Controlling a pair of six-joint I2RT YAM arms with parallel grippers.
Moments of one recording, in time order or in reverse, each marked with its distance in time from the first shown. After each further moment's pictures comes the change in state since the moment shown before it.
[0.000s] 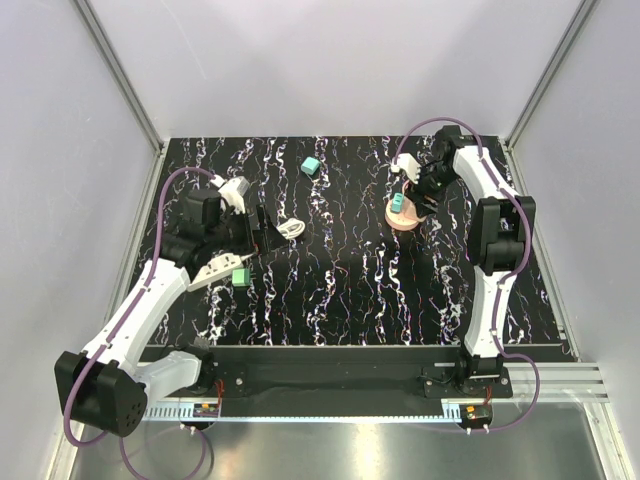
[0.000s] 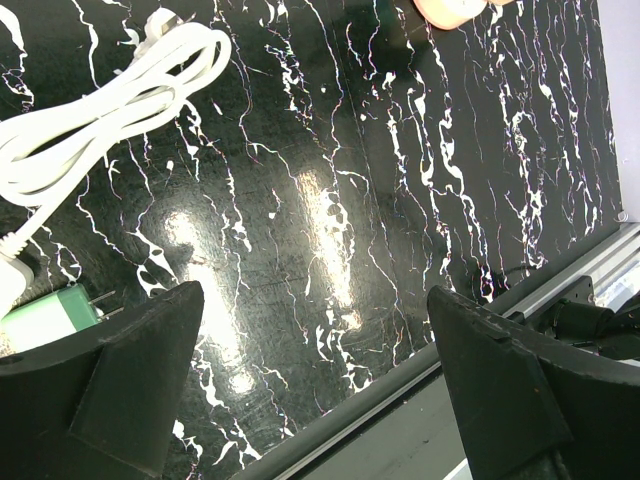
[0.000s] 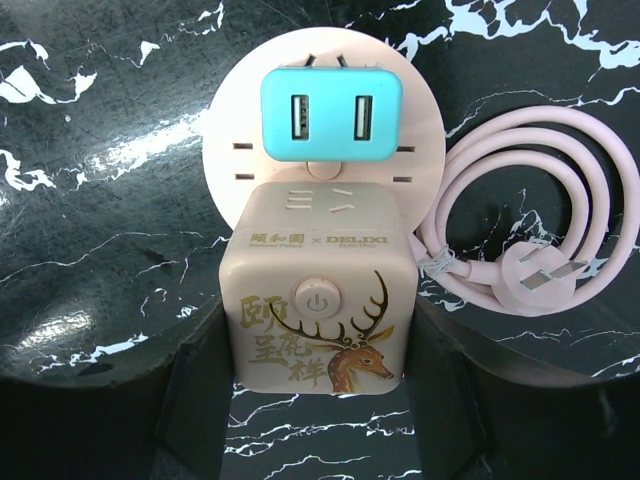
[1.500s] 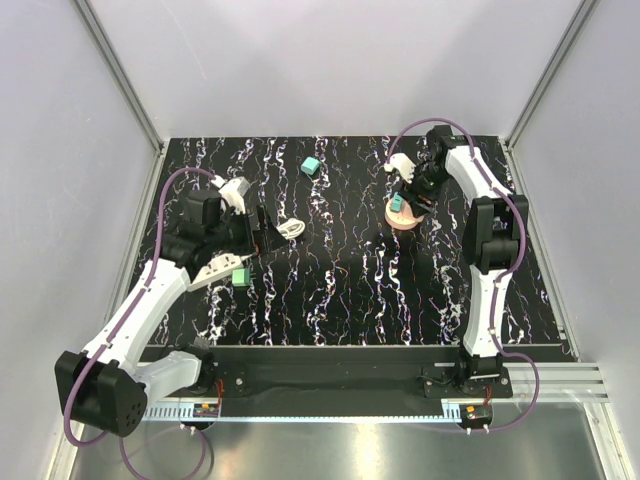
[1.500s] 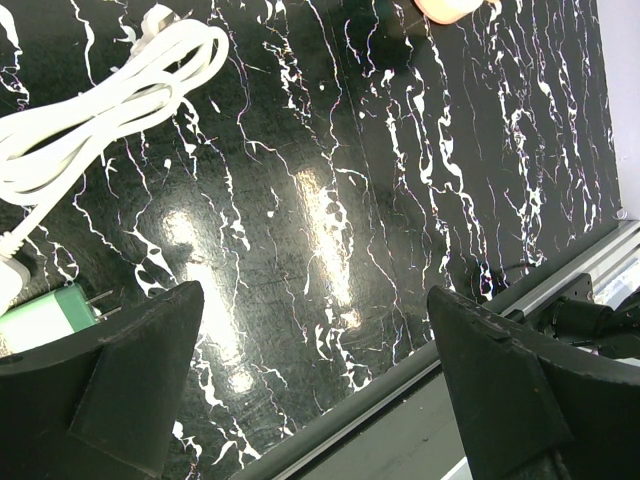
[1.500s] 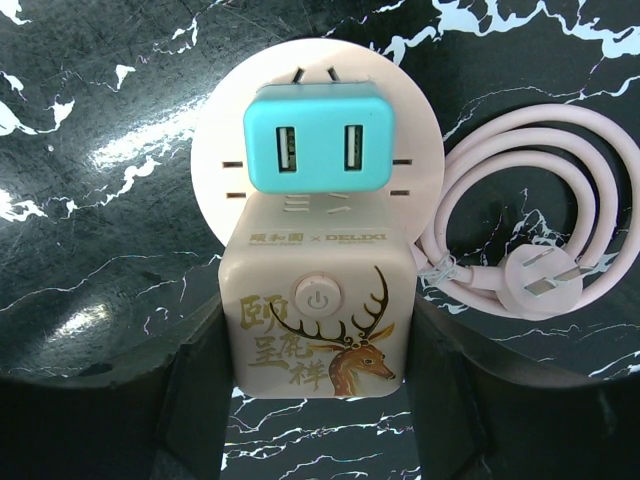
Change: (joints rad) left arm 0.000 0.000 -0.006 0.004 0.005 0.000; right arm 0.037 0.031 0.027 0.016 0.071 0.098
